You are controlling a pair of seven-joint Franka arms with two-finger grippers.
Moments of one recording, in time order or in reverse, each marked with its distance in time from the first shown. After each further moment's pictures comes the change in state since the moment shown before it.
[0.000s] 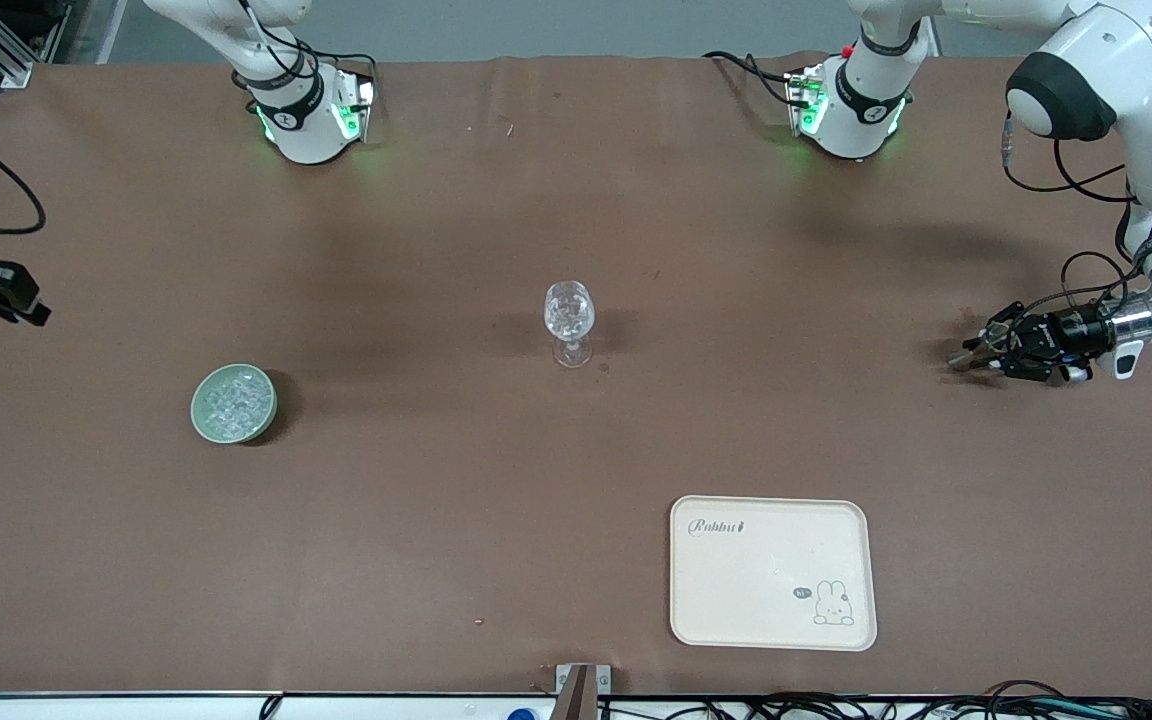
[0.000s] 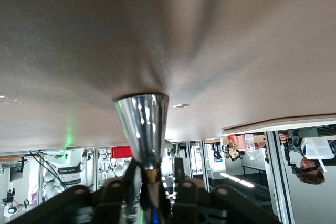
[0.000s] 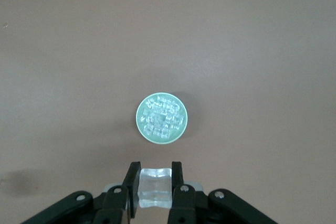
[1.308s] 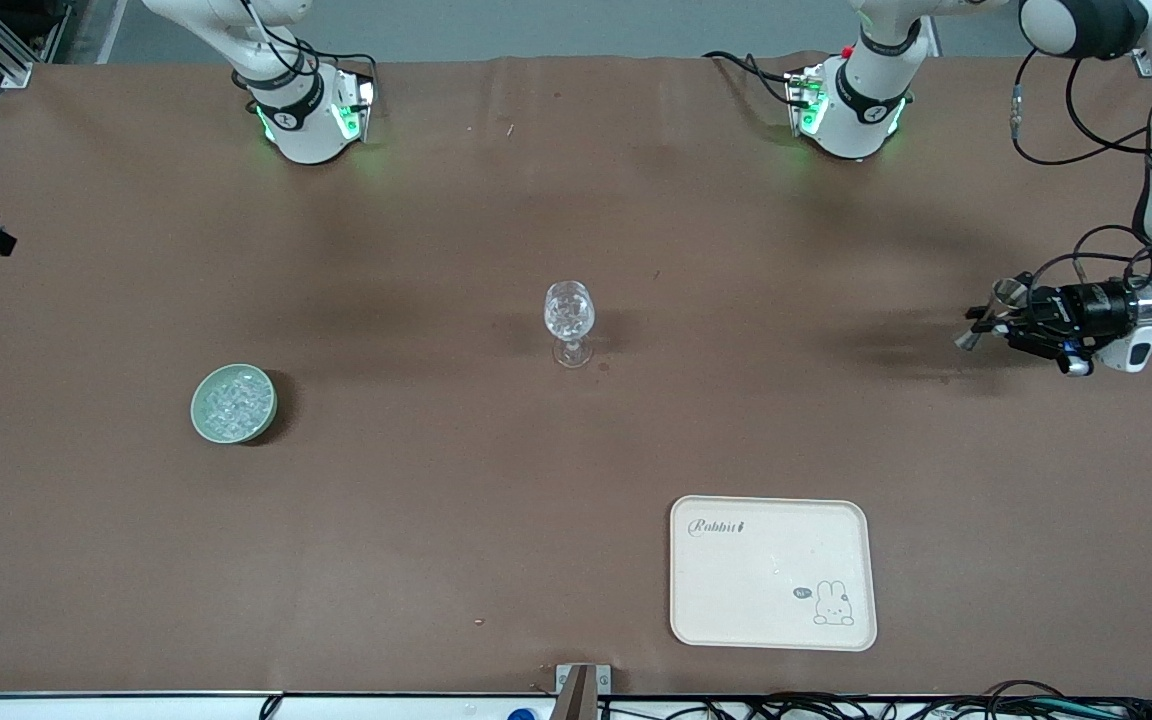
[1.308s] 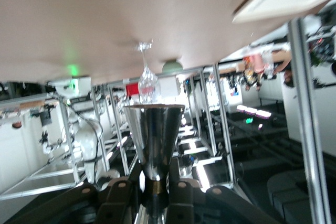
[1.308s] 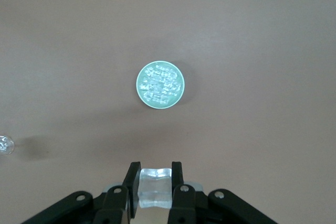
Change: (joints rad) left arm -0.073 -0.318 -0.068 -0.158 0.026 -0.202 -0.085; right arm 0.033 -0.041 -0.017 0.074 0.001 -0.198 0.025
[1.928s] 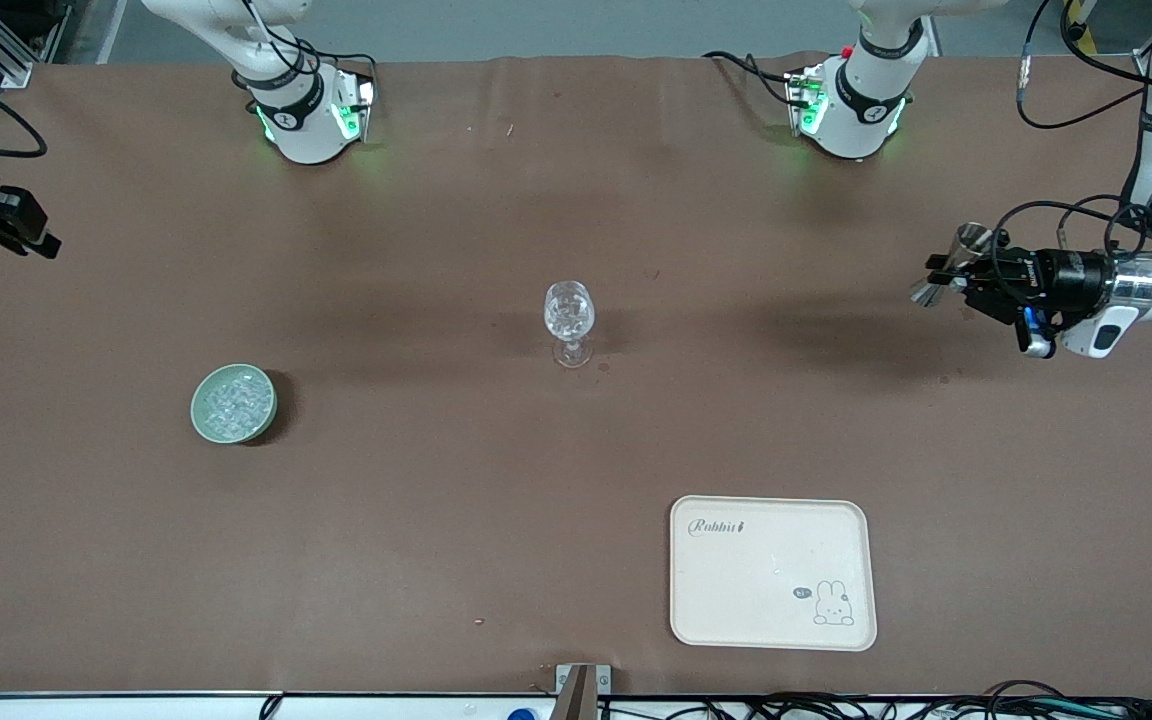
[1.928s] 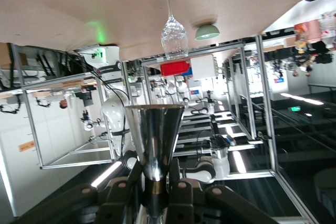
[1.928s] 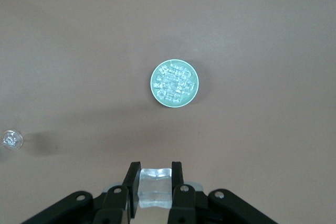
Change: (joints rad) left arm 0.002 -0.297 -0.251 -0.071 0.074 0.103 -0.226; right arm 0.012 0.000 0.048 0.001 -0.001 0.000 0.033
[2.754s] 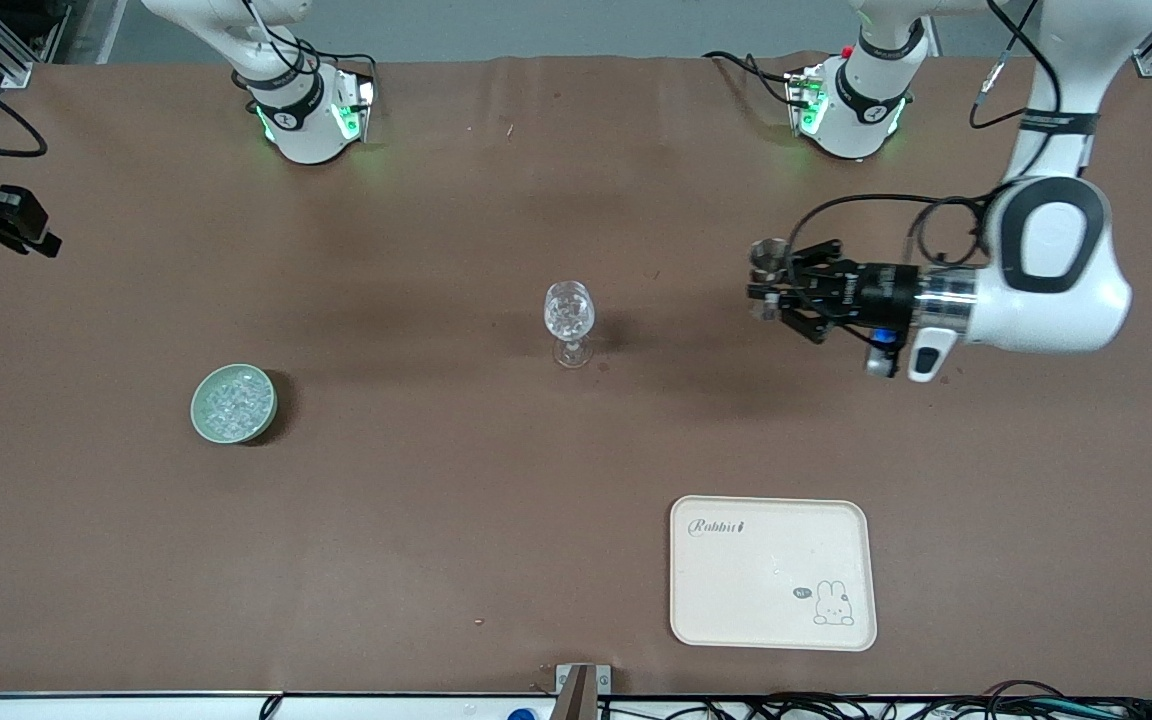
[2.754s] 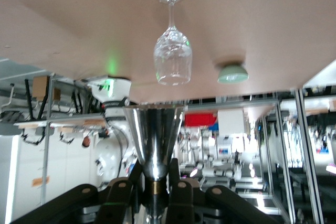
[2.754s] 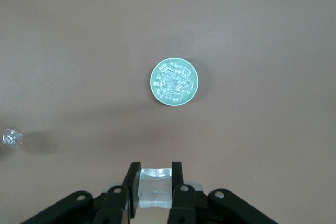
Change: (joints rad) left arm -0.007 -0.081 -0.574 0.052 0.014 0.562 -0.395; right arm 0.000 0.000 0.000 0.000 0.000 -0.006 0.000
